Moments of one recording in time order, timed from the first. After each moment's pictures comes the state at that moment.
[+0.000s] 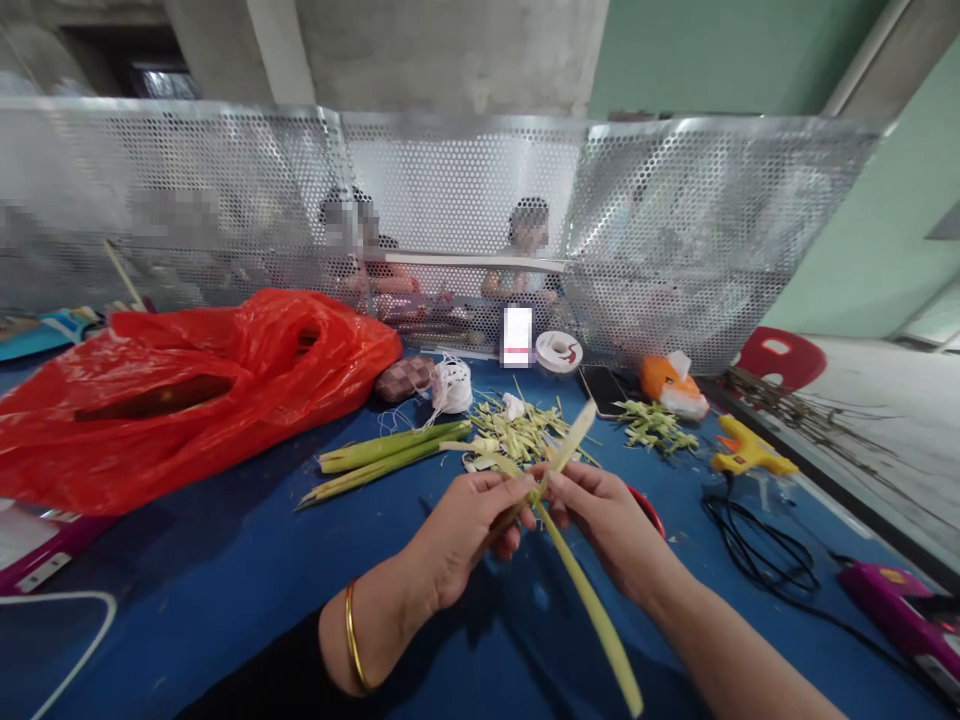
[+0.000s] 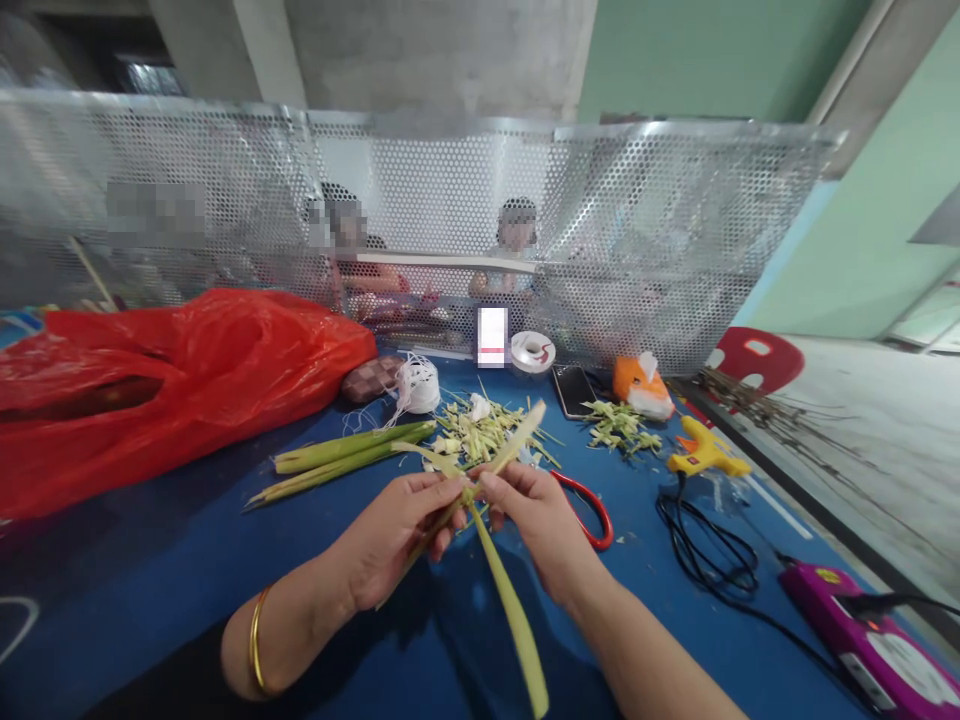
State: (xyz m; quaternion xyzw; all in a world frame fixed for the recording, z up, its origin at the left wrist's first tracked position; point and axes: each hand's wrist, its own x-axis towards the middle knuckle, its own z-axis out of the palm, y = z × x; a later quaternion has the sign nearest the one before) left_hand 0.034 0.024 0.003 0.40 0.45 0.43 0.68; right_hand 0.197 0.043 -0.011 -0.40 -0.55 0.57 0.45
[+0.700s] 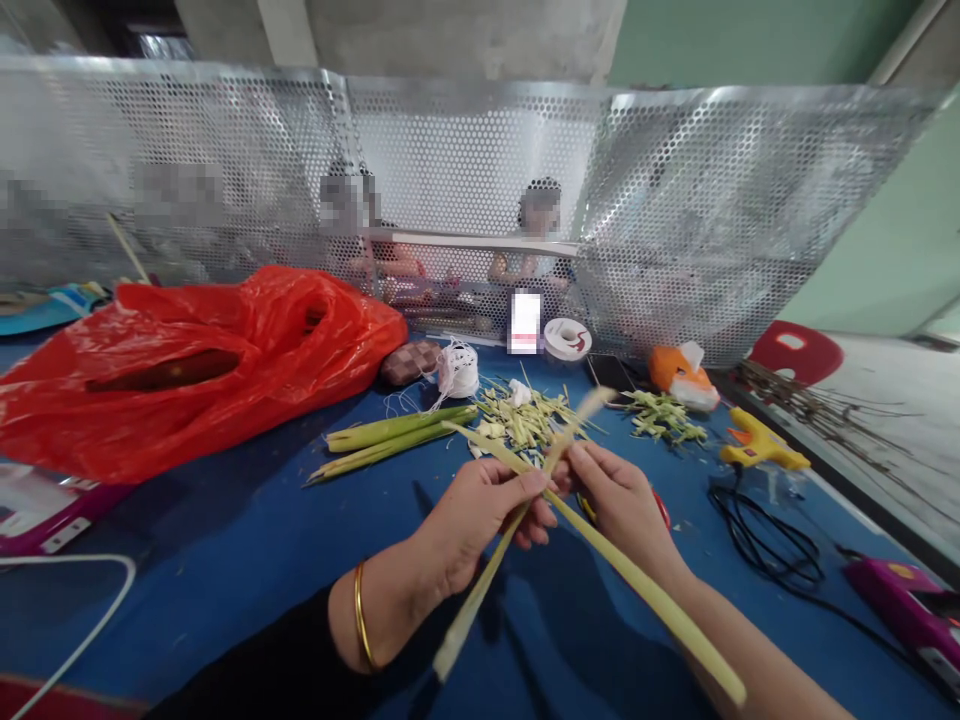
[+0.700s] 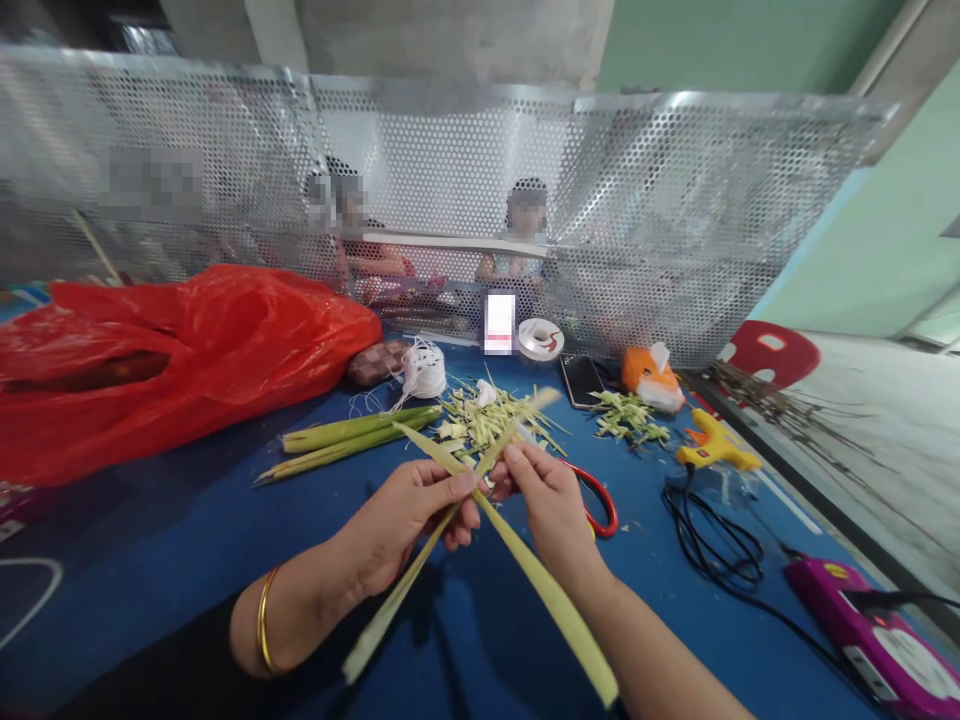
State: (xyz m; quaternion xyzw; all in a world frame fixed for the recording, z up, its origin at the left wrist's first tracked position) left_hand 0.038 0.019 0.006 0.40 0.44 0.42 0.69; right_hand 0.191 0.042 -0.014 -0.42 -0.49 0.55 0.53
